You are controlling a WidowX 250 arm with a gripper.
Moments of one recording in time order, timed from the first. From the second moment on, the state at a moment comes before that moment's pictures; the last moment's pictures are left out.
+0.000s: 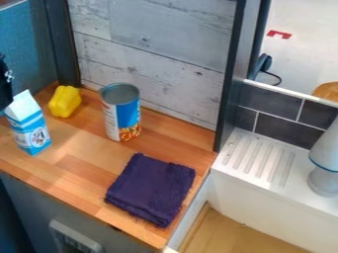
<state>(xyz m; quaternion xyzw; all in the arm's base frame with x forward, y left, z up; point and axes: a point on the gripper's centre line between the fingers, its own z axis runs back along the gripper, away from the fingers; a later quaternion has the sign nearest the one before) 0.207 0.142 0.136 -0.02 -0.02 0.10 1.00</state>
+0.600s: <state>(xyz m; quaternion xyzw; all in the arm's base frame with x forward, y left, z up) 0.228 0.162 0.119 -0.02 -0.01 0.04 1.00</state>
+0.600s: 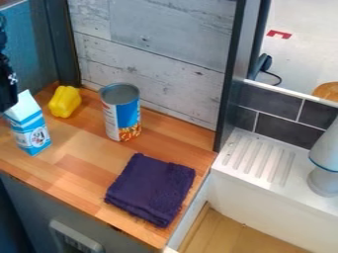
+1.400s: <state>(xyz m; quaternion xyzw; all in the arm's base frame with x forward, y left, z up) 0.258 0.200 0.103 0.01 -0.05 -0.11 0.99</state>
